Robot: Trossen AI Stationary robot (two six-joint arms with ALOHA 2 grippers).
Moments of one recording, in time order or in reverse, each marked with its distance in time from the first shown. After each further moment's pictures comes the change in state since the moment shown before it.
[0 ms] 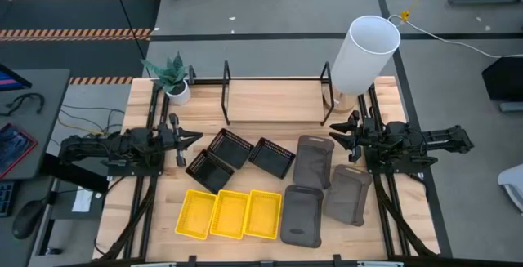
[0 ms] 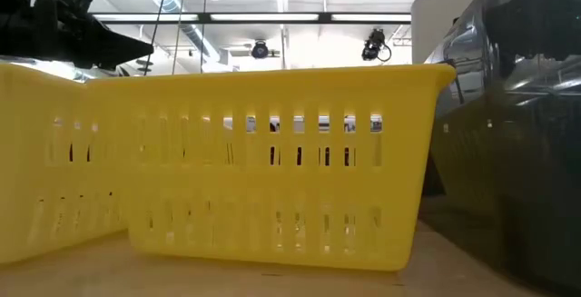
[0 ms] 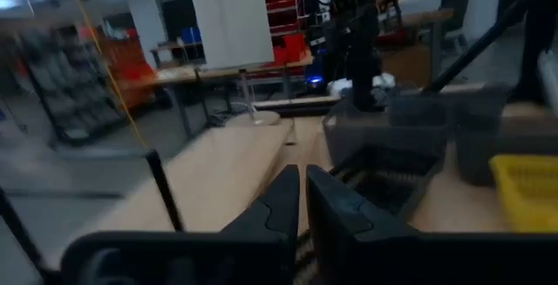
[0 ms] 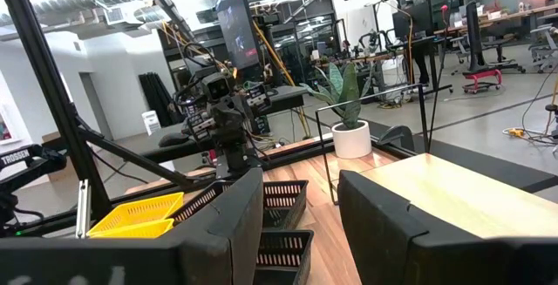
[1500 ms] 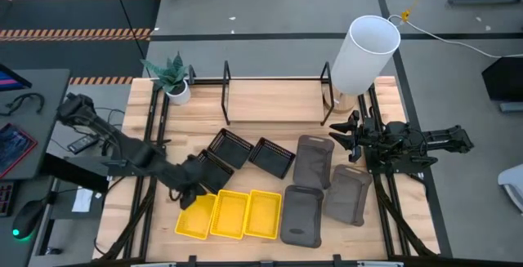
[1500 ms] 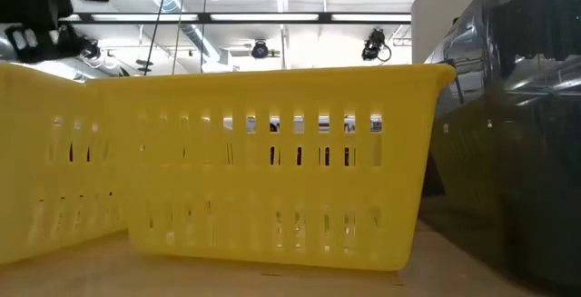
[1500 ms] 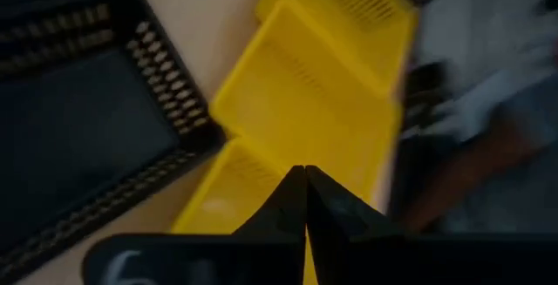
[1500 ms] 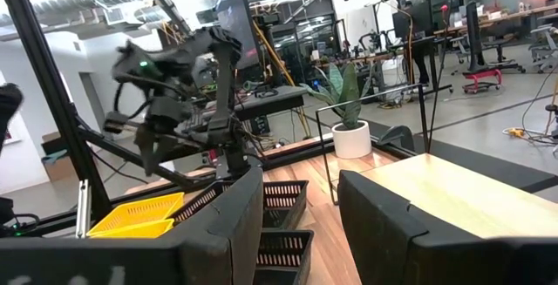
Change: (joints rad) left arm -0.535 1.012 0.646 -0.488 0.176 -1.118; right arm 0.000 0.000 0.000 0.000 0.000 0.000
